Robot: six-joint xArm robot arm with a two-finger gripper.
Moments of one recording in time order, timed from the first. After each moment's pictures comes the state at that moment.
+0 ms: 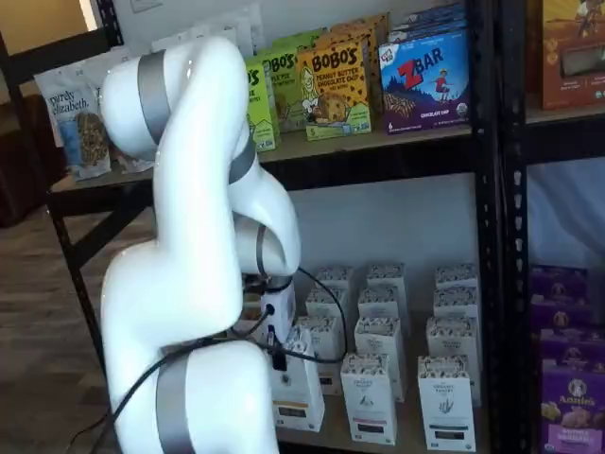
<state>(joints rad) 0.27 0.31 -0.75 0.29 0.38 -1.55</state>
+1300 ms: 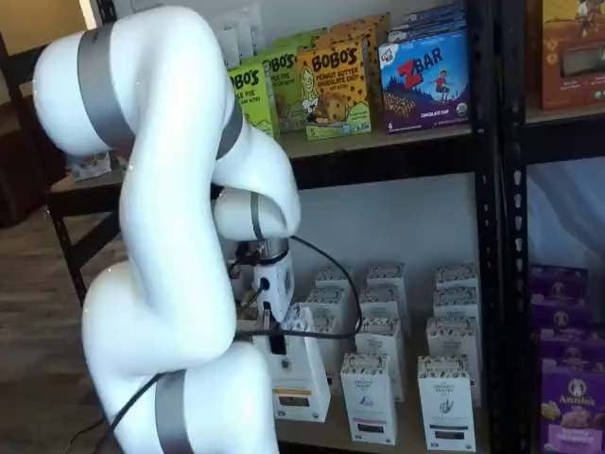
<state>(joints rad) 0.21 -0.14 -0.52 0.13 0.61 -1.45</state>
